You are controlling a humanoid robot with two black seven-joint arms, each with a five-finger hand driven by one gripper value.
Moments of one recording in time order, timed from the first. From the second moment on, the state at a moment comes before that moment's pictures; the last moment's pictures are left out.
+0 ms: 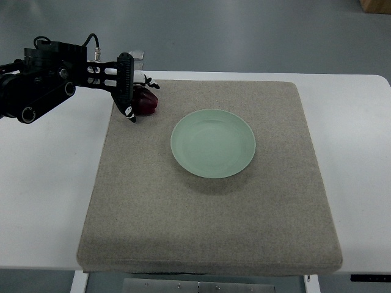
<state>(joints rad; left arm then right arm) -1.23 0.41 -0.16 -0.74 1.42 -0.42 -0.12 0.00 0.00 -0.13 0.10 -0.01 0.15 -0.01</state>
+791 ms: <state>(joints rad) -1.20 0.38 -0.16 -0.70 1.45 -0.30 -0.12 0.00 0.00 -0.13 0.10 -0.01 0.15 -0.01</state>
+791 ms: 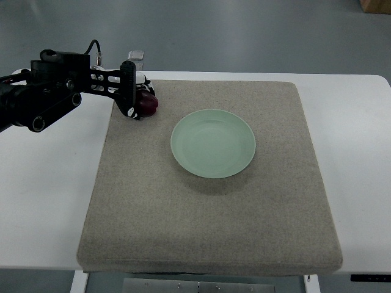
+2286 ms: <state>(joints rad) -1.19 0.35 -0.17 -1.05 1.50 -0.29 -0.23 0.00 0.00 -0.13 0.10 -0.01 0.15 -0.01</state>
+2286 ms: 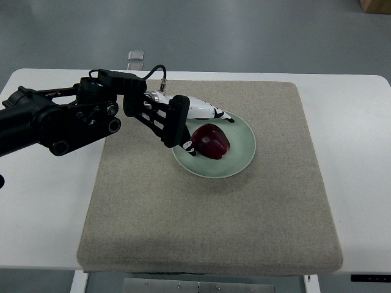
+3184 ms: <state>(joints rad) -1.18 0.58 -0.37 -0.89 0.09 -0.41 -0.01 0.00 0.00 -0.13 0.10 -0.01 0.15 -0.01</state>
